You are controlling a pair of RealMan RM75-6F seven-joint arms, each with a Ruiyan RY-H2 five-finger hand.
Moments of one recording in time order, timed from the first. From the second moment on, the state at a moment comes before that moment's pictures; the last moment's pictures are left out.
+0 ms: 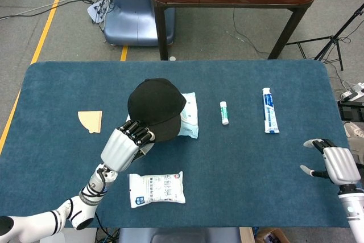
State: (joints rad) left arm -0.67 -1.71 -0.19 -1.29 1.82 1.61 0.24; right arm 0.15 -1.17 0.05 -1.38 -1.47 1.33 0.19
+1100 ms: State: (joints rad) left arm -0.74 -1.64 -0.25 -1.35 1.79 1.56 0.32; right arm 0.15 -1.18 0.05 -1.38 -1.47 1.33 0.19
